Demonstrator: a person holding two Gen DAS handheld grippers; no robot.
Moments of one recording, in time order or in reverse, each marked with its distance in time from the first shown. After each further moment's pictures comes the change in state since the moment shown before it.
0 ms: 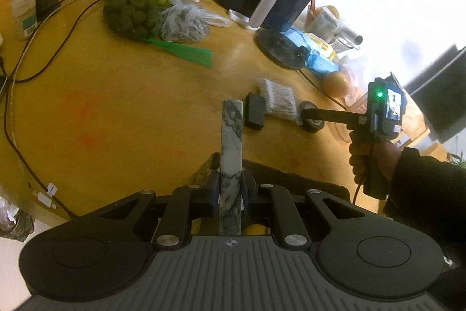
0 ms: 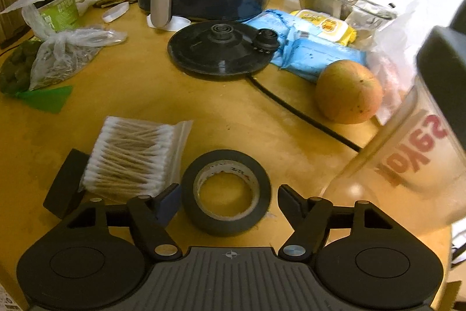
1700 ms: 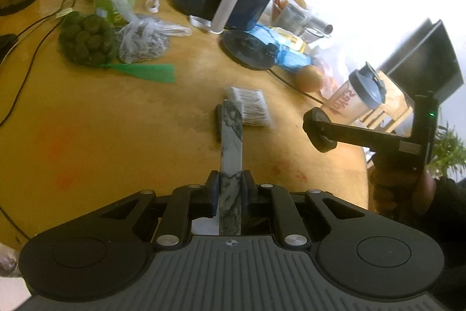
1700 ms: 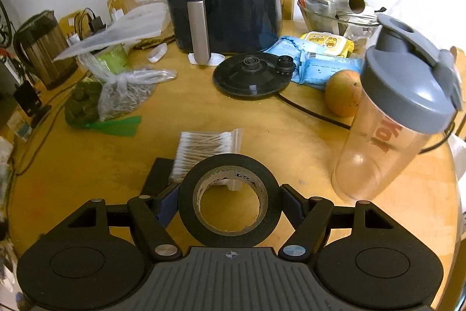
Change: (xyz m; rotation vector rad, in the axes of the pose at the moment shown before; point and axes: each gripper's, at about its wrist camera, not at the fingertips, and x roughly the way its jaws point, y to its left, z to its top) left arm 0.016 -0.021 0.030 0.170 0.031 -0.092; right arm -0.106 0.012 -0.027 0.198 -0.116 0.124
